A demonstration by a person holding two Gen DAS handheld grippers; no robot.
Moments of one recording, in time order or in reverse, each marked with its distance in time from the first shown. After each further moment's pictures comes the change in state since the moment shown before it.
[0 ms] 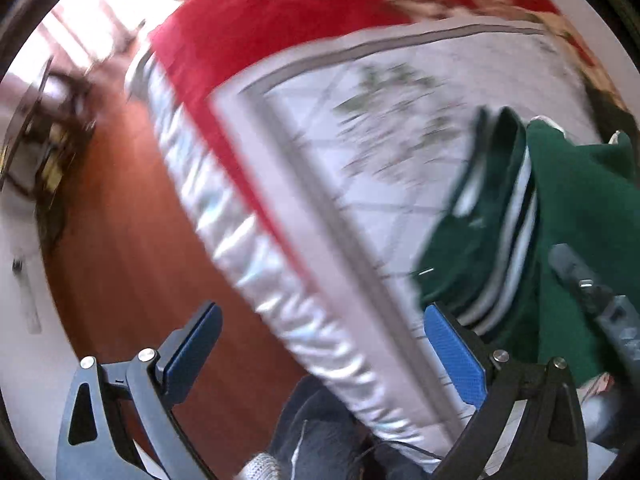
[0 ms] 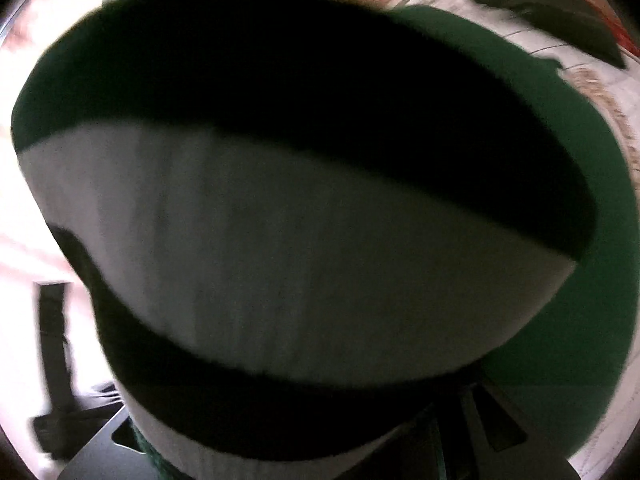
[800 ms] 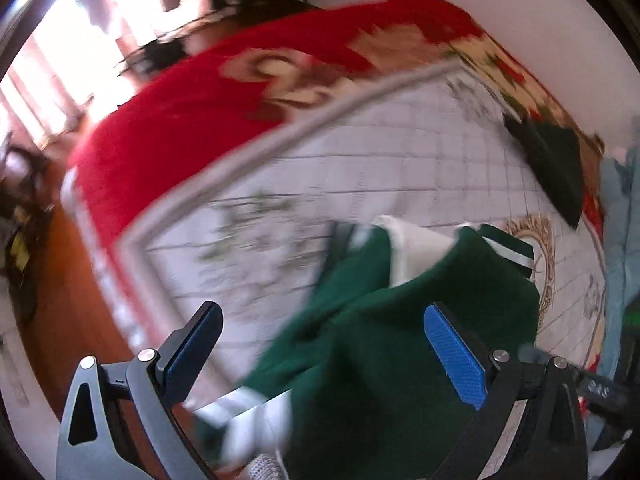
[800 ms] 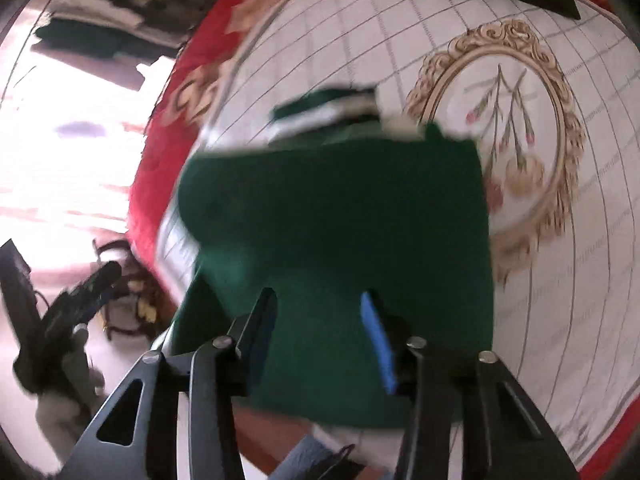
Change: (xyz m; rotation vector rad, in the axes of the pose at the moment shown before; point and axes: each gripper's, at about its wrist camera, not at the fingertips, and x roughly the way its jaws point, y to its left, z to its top) left arm -0.046 -0.151 0.090 0.189 -0.193 -0.158; right arm -0.059 -0.077 0.015 0.195 0.179 -0.038
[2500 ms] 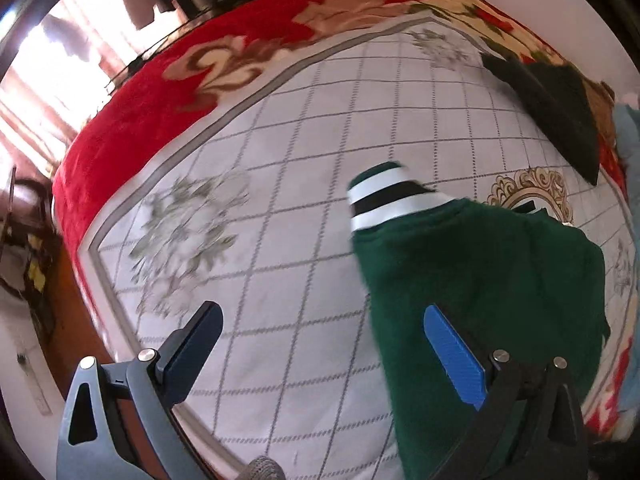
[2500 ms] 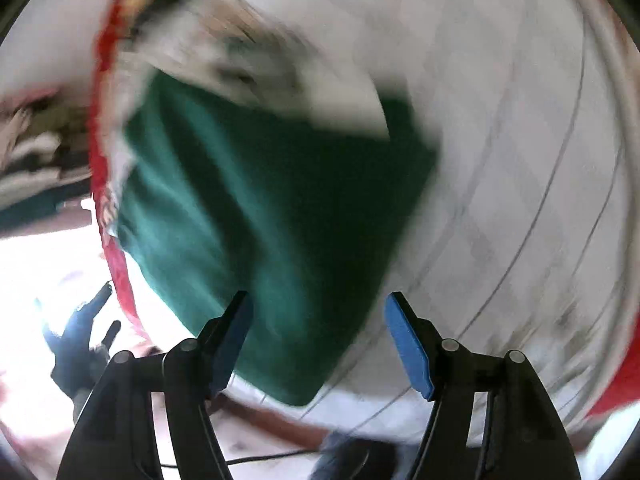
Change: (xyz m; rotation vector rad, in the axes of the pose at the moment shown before) left arm 0.045 -0.086 -0.019 0.080 0.002 0.104; right arm -0.111 -0.269 -0.119 0.497 -0.080 0.013
